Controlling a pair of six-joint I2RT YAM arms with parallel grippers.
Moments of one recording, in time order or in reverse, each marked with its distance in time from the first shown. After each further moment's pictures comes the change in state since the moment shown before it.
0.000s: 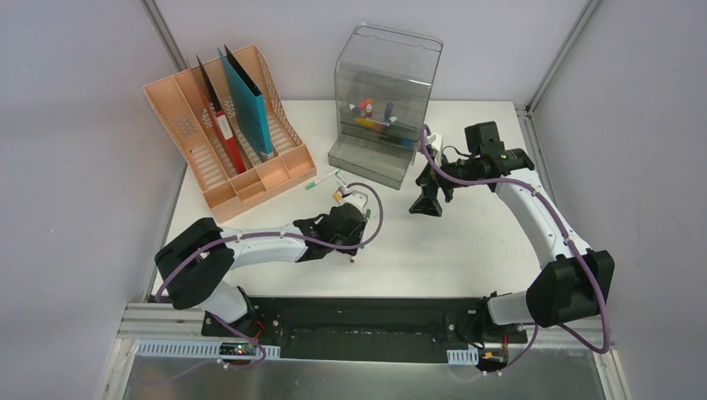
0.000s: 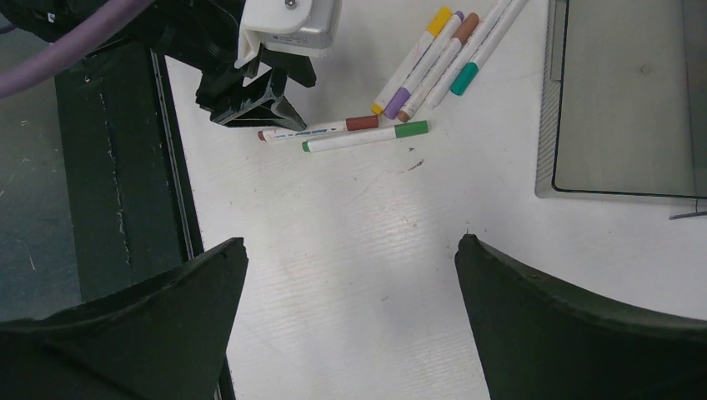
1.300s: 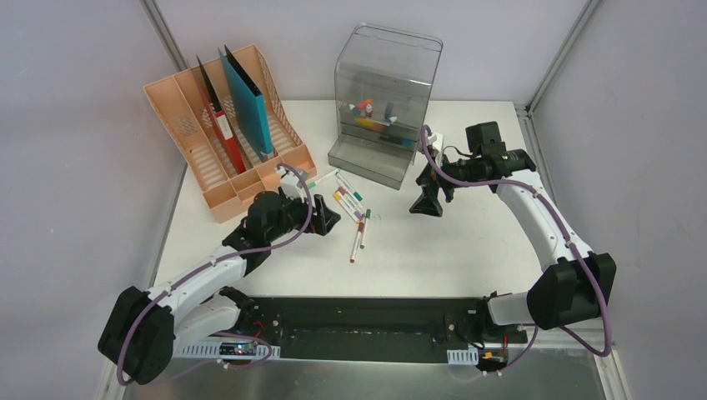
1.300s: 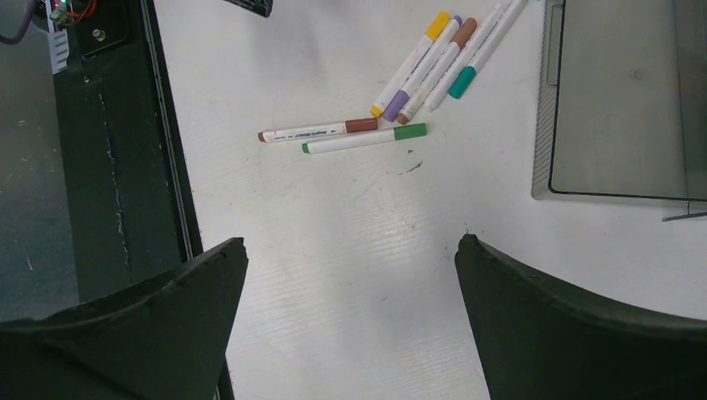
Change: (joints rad) left arm 0.447 -0.533 -0.324 0.336 0.463 0.038; right arm 0.001 -0.013 0.000 0.000 0.001 -0.001
